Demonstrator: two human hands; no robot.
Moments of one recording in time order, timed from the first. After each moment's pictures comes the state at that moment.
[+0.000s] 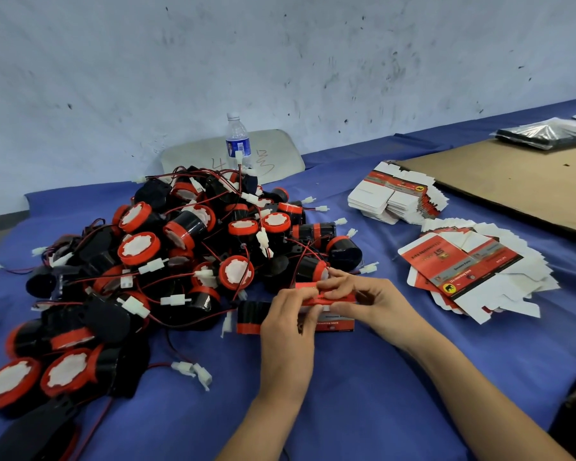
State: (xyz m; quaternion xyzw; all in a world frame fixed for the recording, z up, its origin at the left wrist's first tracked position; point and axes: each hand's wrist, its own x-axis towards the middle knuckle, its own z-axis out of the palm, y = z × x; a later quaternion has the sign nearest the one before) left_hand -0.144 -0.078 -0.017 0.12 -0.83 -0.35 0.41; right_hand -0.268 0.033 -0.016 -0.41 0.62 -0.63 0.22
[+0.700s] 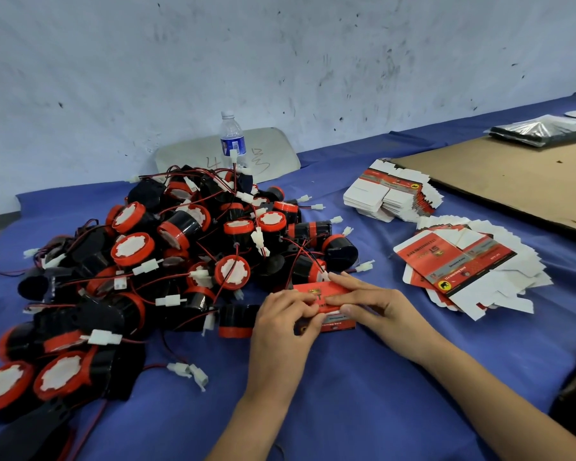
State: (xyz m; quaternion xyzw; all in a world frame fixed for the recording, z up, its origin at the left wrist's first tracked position) left_hand -0.142 -0.088 -0.025 0.10 -0.87 -0.30 0.38; right_hand -0.267 0.054 -0.023 -0.44 0.70 -0.54 0.15
